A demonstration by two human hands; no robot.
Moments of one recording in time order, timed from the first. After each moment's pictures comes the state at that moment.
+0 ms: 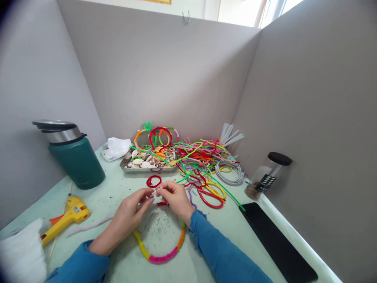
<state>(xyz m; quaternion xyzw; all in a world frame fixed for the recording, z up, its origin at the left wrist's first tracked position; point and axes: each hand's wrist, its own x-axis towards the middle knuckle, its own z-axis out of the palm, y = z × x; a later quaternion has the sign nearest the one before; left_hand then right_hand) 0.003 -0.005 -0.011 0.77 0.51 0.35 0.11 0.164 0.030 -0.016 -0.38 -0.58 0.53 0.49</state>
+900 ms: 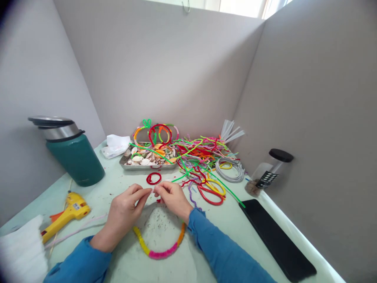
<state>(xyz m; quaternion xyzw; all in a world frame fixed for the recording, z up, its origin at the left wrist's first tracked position) -0.001 -0.008 -0.012 0.78 0.51 0.36 -0.05 0.161 0.024 -0.011 -0.40 -0.65 0.49 0.43</state>
